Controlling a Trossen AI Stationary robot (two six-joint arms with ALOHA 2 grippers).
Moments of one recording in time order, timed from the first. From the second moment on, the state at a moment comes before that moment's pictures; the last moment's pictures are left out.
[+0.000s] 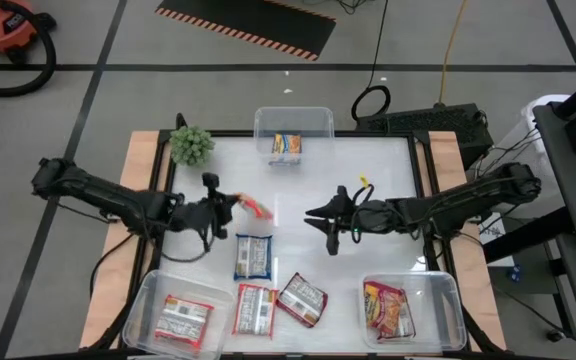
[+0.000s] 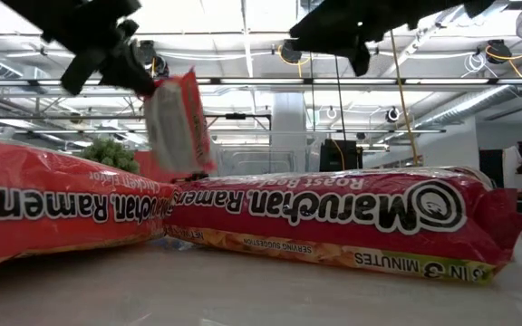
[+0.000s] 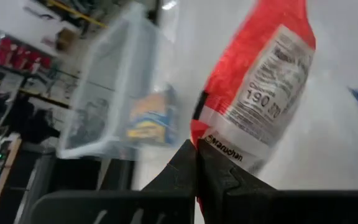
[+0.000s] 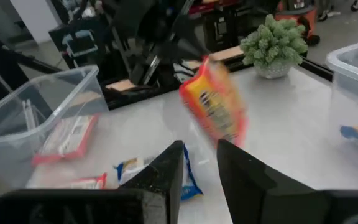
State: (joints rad) left arm -0.24 1.02 0.64 -0.29 -0.73 0.38; right arm 0.20 1.31 0.73 0.31 0.34 0.35
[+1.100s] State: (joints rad) left arm -0.41 0.68 0.69 -0.26 -0.67 0.26; right arm 0.19 1.61 0.98 0.28 0.38 0.07
